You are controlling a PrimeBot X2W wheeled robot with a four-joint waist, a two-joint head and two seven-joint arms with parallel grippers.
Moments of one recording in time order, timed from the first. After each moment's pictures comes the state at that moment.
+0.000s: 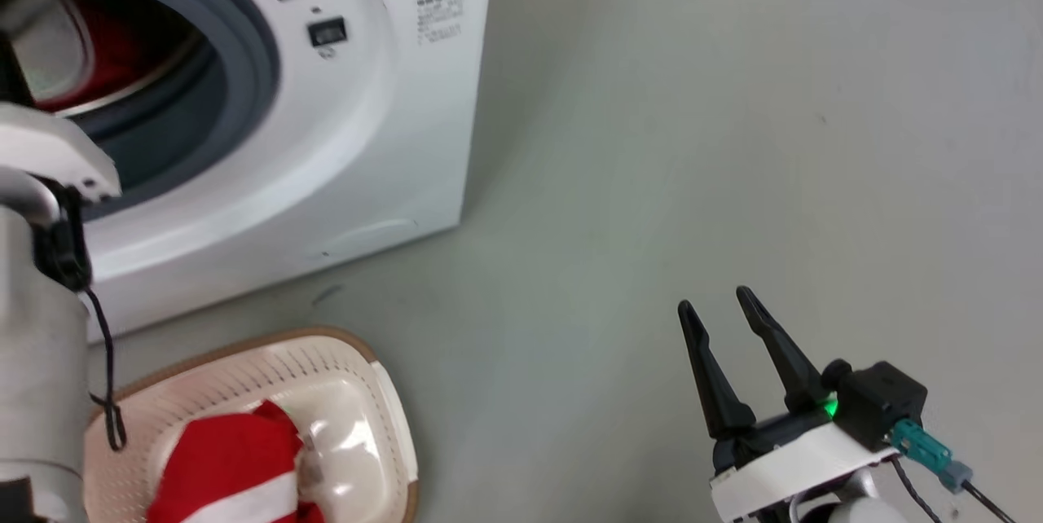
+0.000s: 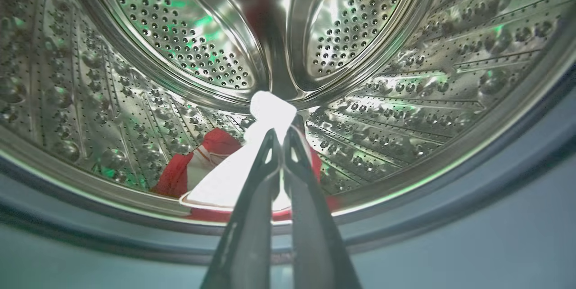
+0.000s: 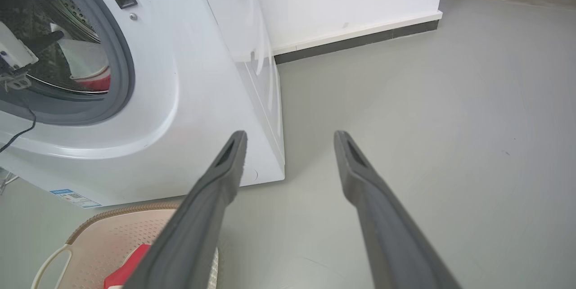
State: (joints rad) left arm -0.90 0.43 0.05 0.91 -0.27 0.01 -0.26; right arm -0.06 -0.05 0.25 0.06 0.28 0.13 -0.21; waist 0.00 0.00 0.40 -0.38
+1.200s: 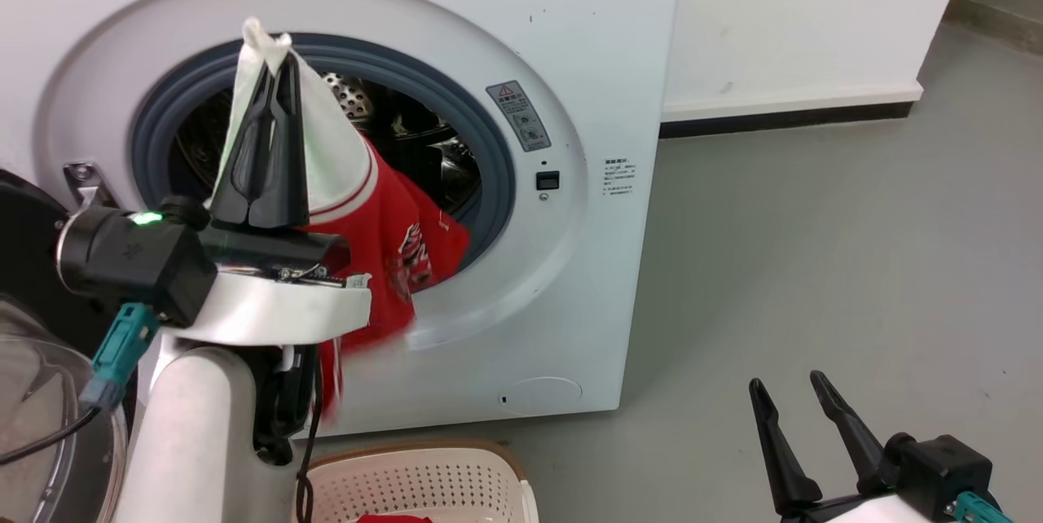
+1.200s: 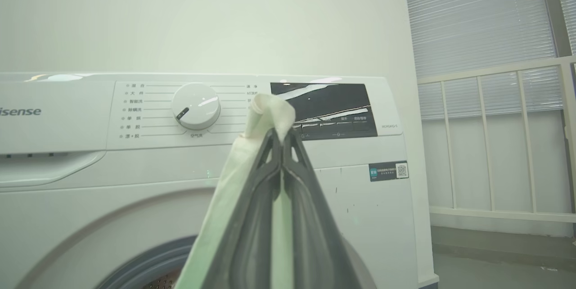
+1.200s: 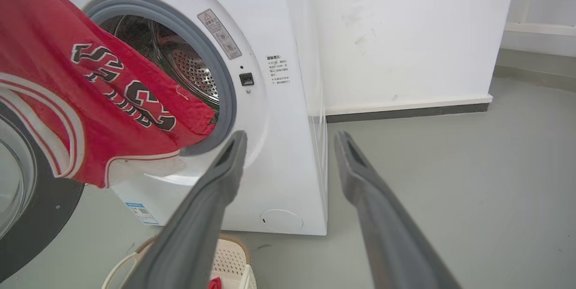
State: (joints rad) left arm -0.35 0.13 -0.08 -0.14 -0.18 -0.06 -0.17; right arm 0.18 -0.05 0.10 -0.11 0.21 0.13 -0.06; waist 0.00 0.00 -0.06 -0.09
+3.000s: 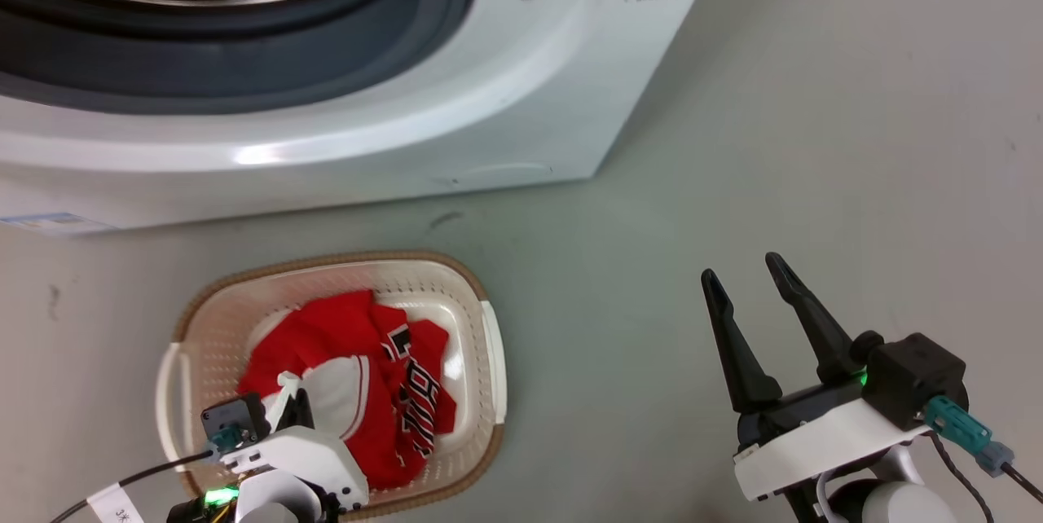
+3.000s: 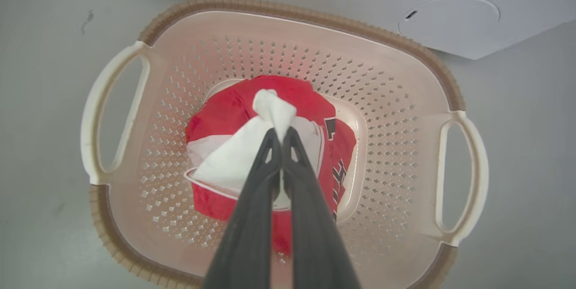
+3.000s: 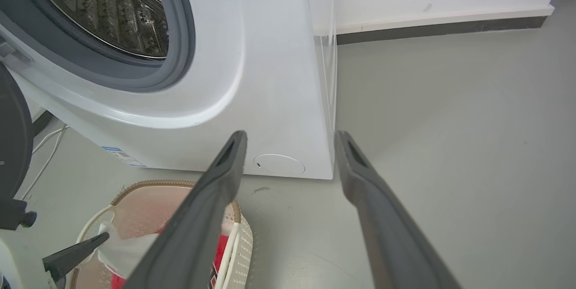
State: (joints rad) left arm -0.31 0.06 0.02 0.86 -0.33 0.06 -0.26; right arm -0.04 -0.05 0.19 -0.11 0.20 0.13 -0.06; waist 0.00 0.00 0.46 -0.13
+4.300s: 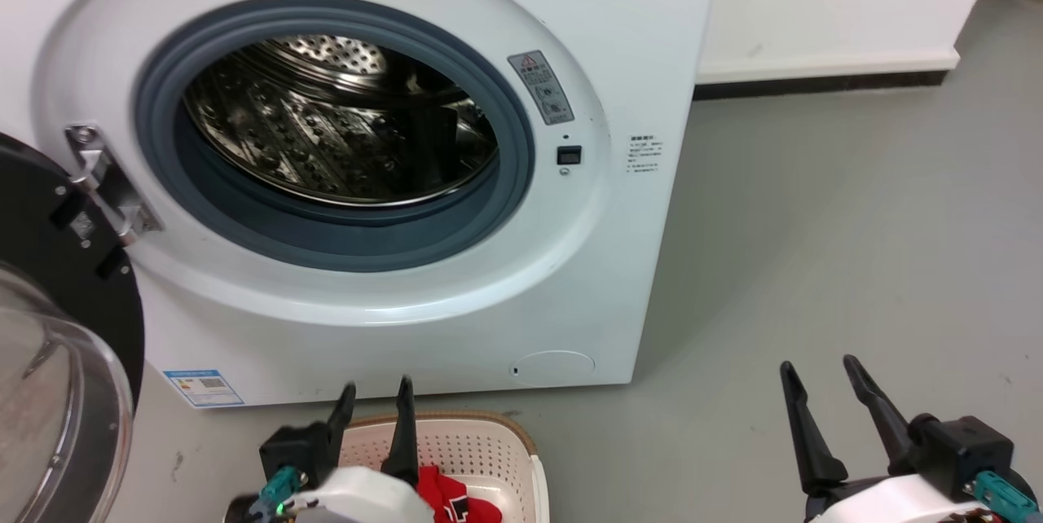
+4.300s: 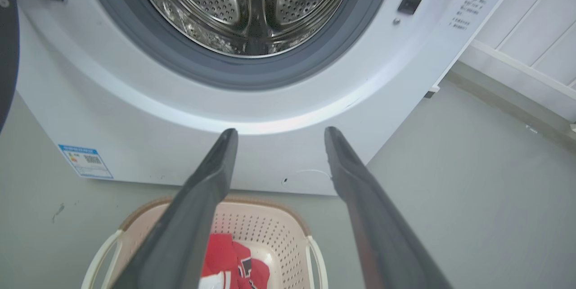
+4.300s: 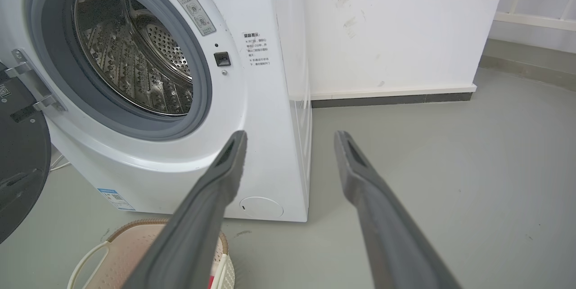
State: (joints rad) left arm -0.07 0.05 -0.18 0.44 -0.36 0.02 -0.26; right arm 0.14 -0.05 0.05 -0.08 0.17 0.13 -0.03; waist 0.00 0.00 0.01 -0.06
